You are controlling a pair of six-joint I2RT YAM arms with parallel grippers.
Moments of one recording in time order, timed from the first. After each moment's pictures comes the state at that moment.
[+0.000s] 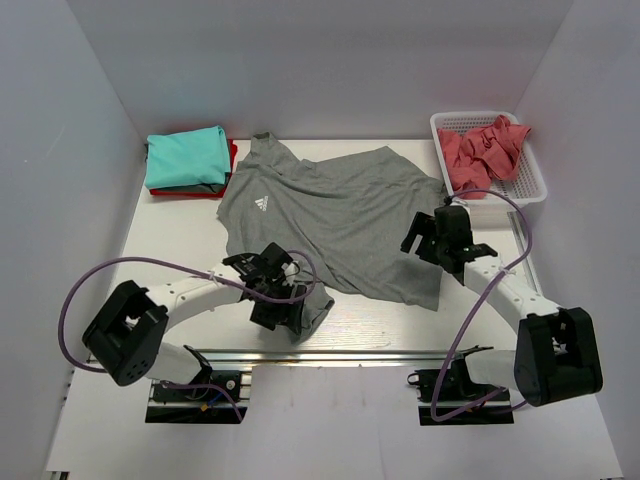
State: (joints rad) left arm -0.73 1.39 0.73 -0.63 0.27 -0.48; right arm 0.26 1.25 0.69 -0.22 0.08 0.52
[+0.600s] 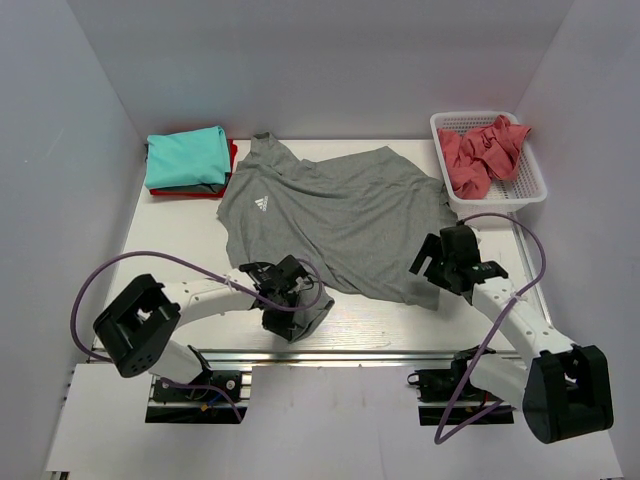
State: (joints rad) left arm -0.86 1.46 0.73 -0.61 0.12 -0.66; right arm 0.26 1.07 0.59 -0.43 0.13 0.62
